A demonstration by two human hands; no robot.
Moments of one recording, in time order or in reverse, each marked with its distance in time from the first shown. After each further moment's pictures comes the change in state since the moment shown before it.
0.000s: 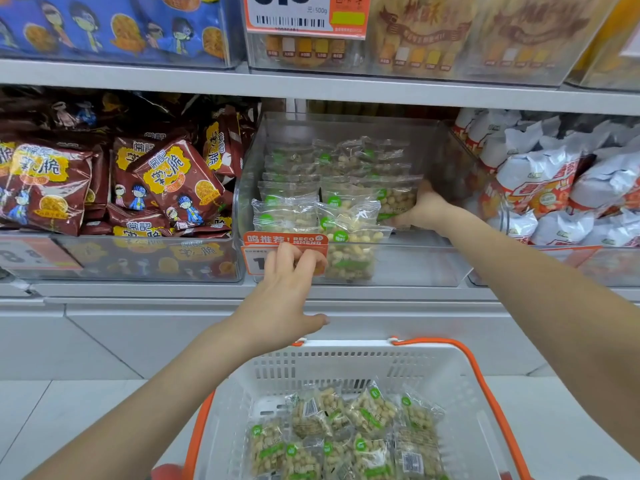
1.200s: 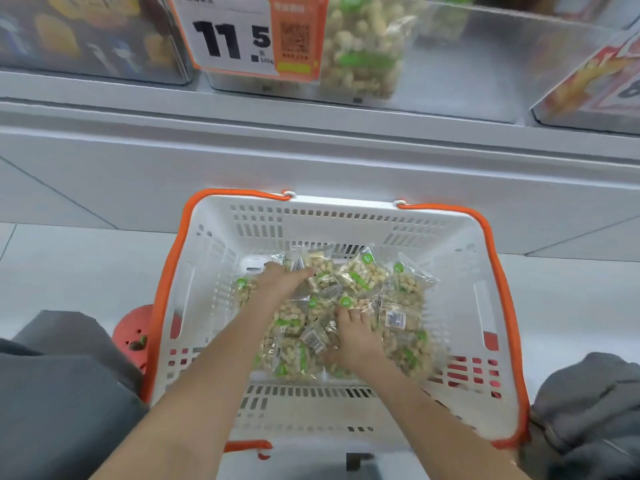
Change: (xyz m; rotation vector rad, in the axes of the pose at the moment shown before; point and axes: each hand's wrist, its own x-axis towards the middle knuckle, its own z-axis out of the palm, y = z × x) left_hand -0.067 -0.052 0.255 -0.689 -0.388 -1.152; right_hand -0.245 0.235 0.274 -0.575 -0.633 0.151
